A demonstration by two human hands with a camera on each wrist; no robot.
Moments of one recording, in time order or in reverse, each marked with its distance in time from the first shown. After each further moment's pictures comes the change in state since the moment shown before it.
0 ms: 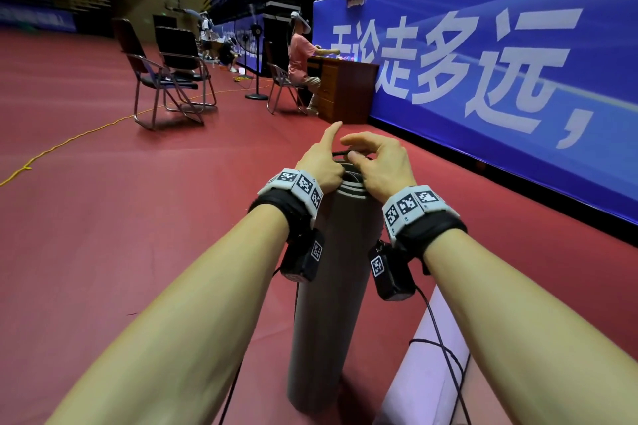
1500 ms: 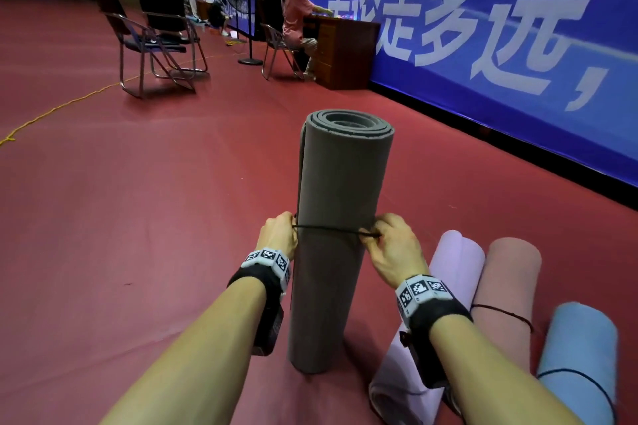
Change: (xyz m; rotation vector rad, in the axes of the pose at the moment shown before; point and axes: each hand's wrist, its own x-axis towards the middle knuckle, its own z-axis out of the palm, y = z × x) left_hand -0.060 -0.165 0.104 0.312 0.057 -0.236; right_hand -0.124 0.168 0.046 -0.418 -0.059 -0.048
